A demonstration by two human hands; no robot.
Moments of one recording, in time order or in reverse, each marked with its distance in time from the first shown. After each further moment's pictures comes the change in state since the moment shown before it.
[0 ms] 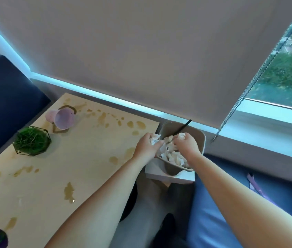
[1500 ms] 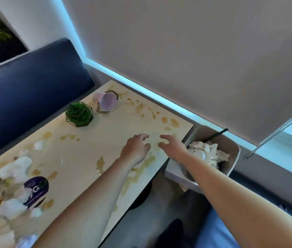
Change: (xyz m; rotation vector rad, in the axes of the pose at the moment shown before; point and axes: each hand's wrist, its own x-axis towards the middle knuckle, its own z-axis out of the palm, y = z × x) left_hand -0.042 -0.068 -0.093 0.347 0.177 -0.049; right_hand -0.042 -0.038 0.094 -0.540 -0.445 -0.303
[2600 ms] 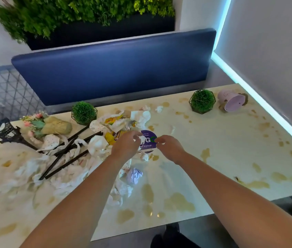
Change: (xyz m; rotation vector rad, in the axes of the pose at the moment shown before) left_hand -0.235 -0.296 -0.160 -0.178 0.535 -0.530; right_hand -0.094 -0.208 0.308 -0.175 -0.435 -0.409
